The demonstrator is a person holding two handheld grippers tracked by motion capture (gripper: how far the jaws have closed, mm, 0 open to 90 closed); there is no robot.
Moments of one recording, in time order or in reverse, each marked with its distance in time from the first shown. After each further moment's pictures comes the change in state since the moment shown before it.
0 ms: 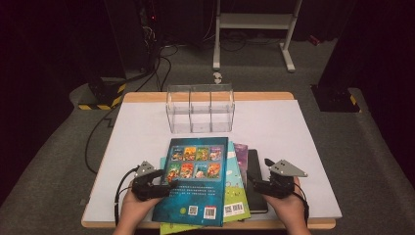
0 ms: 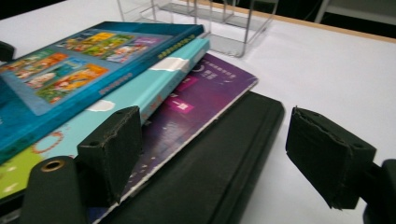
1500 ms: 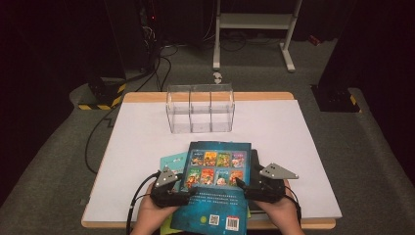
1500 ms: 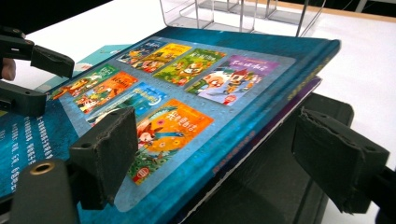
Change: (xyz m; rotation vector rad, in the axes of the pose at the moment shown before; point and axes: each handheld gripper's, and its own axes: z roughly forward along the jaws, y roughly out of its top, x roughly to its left) left arm -0.062 -0.016 0.011 0.004 -0.095 0.108; right arm 0.027 0.003 0.003 0.023 0.109 0.025
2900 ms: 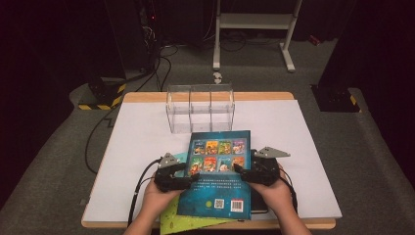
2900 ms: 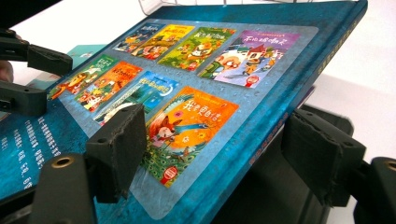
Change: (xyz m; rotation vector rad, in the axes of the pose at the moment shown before) left arm 0.022 0.027 0.035 0.008 -0.002 -0.098; right arm -0.025 0.029 0.035 0.114 -0.005 0.068
